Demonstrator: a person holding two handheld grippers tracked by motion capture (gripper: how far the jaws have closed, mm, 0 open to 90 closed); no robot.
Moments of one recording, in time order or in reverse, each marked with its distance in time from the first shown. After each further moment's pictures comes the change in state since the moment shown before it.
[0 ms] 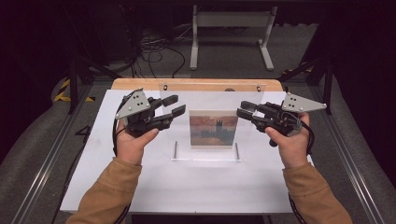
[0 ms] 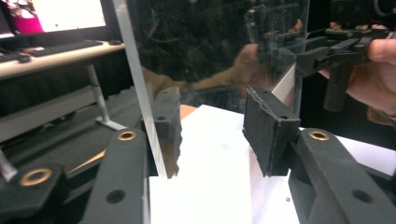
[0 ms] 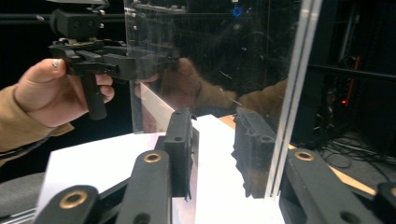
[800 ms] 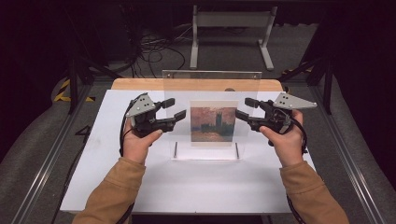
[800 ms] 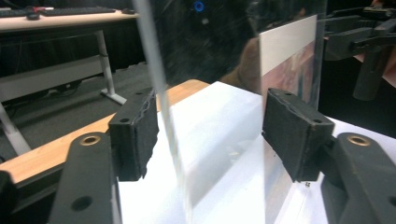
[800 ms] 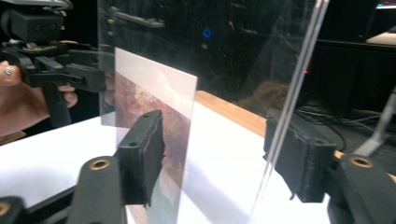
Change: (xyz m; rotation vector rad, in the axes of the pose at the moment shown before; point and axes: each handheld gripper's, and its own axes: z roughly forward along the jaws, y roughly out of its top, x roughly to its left) left arm 0.021 -0.041 0.018 0.070 0.043 -0.101; right arm -0.013 -0.017 0.011 0.097 -0.163 0.050
